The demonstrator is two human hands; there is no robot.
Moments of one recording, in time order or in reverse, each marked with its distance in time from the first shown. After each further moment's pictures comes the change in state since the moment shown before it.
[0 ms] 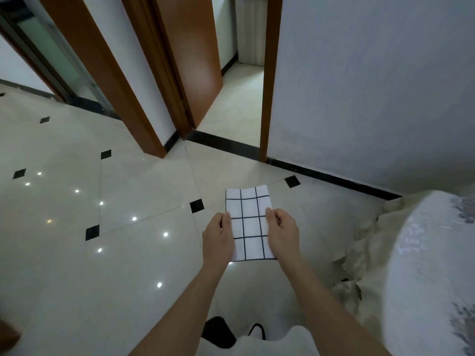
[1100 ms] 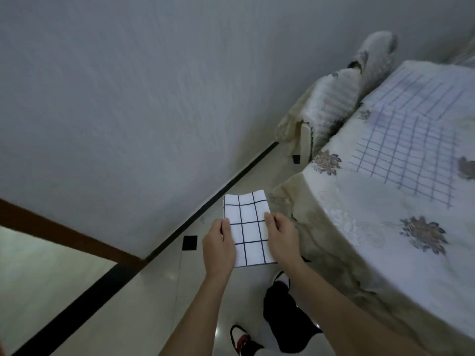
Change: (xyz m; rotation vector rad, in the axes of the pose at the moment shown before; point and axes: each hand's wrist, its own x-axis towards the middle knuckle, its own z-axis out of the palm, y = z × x) left_hand 0.274 0.202 0.326 0.205 -0.978 0.606; right_hand 0.293 -0.017 -0.119 0.184 1.059 0.391
